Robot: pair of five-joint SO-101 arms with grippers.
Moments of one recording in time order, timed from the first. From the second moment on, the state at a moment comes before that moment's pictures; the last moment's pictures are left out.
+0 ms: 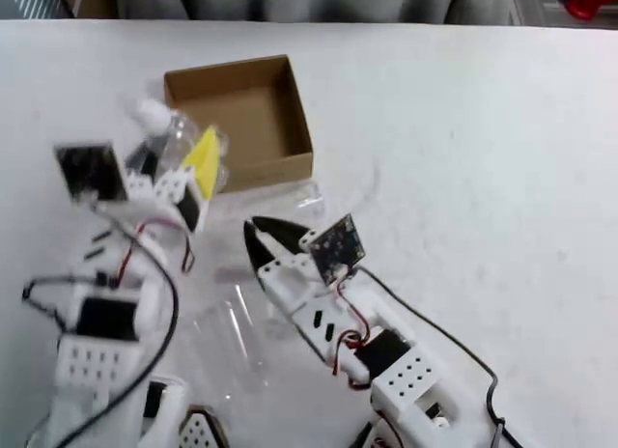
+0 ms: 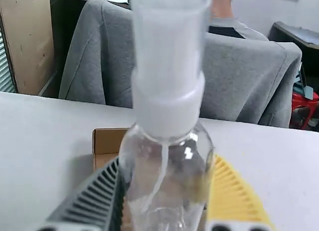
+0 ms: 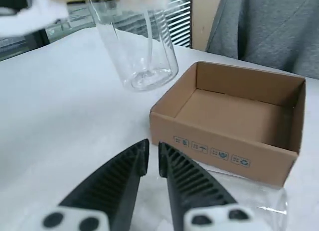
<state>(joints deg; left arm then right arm) 1.1 -60.2 59.2 23.9 10.9 -41.0 -57.7 84.5 -6.8 -2.8</state>
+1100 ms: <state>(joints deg) -5.2 19.6 17.9 -6.7 4.9 -40.2 -57.7 84.5 -6.8 -2.8</state>
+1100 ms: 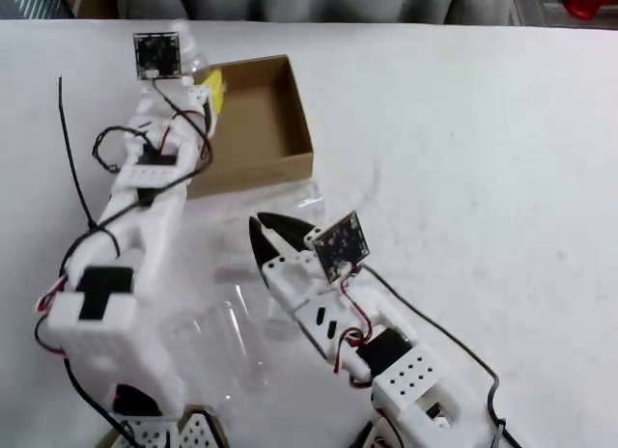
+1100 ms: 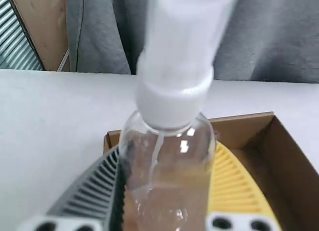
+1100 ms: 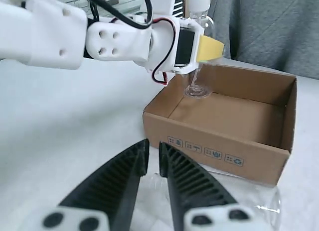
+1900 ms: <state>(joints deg) -8.2 44.4 -6.9 -6.7 4.9 -39.8 -57.7 84.5 -6.8 -2.8</state>
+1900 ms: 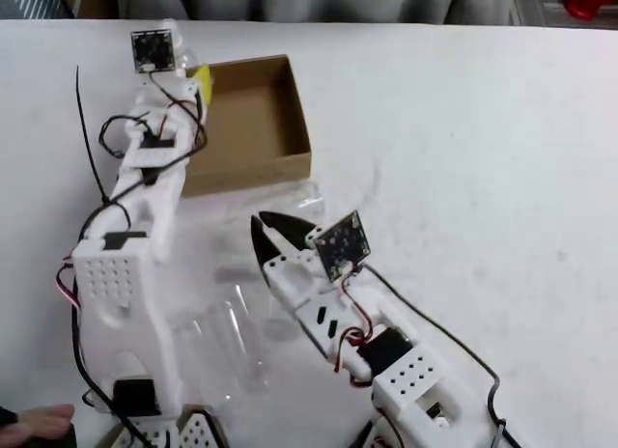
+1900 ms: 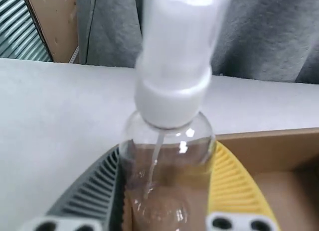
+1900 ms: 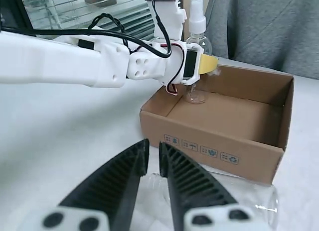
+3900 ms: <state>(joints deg) -8.7 44.5 -9.4 0.1 10.1 -39.8 -57.7 84.5 -6.8 -2.8</state>
